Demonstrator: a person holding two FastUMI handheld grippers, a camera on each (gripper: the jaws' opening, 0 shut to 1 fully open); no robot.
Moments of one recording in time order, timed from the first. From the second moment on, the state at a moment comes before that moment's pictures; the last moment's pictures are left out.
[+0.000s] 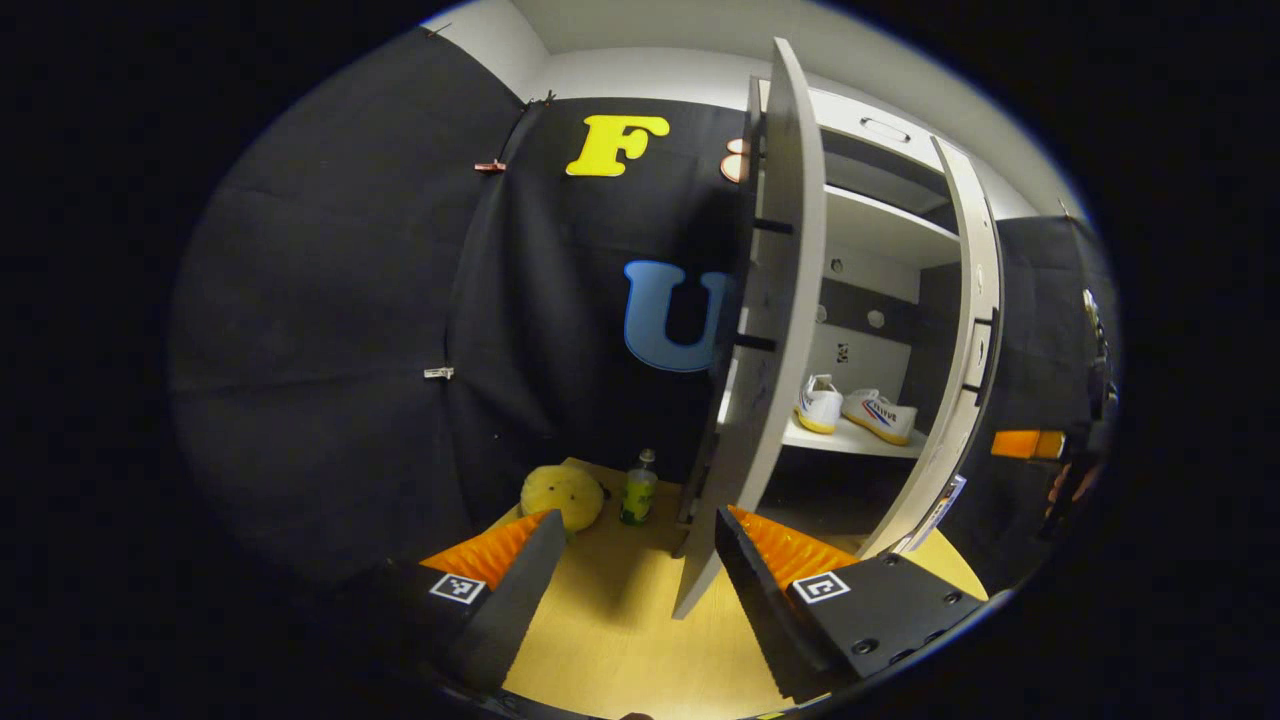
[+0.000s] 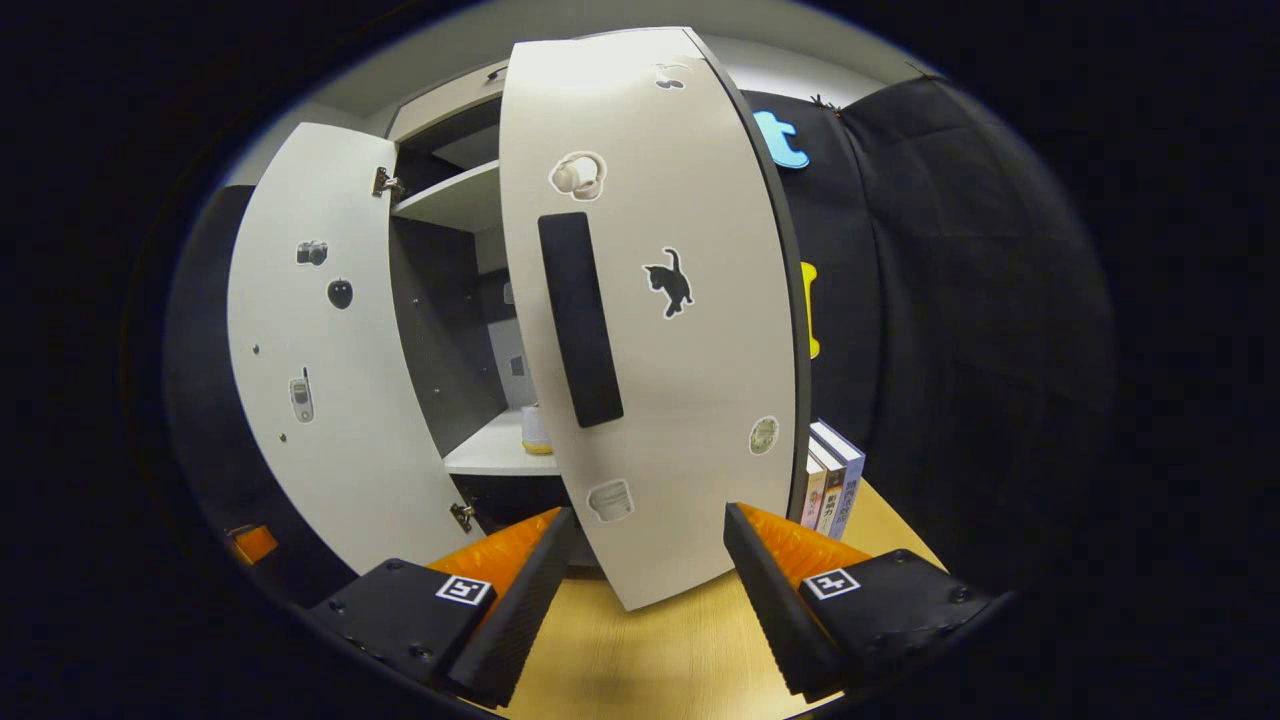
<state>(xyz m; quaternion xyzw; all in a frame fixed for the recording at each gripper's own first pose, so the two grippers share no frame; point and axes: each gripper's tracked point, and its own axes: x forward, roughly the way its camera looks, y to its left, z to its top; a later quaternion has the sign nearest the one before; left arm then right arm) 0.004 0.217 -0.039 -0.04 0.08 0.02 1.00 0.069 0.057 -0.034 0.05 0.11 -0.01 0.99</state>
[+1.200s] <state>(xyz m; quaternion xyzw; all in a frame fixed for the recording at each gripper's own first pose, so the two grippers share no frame) 0.140 0.202 0.102 0.05 0.00 -0.09 0.99 -0.027 0.022 -0.075 0.02 0.14 -0.09 0.99</state>
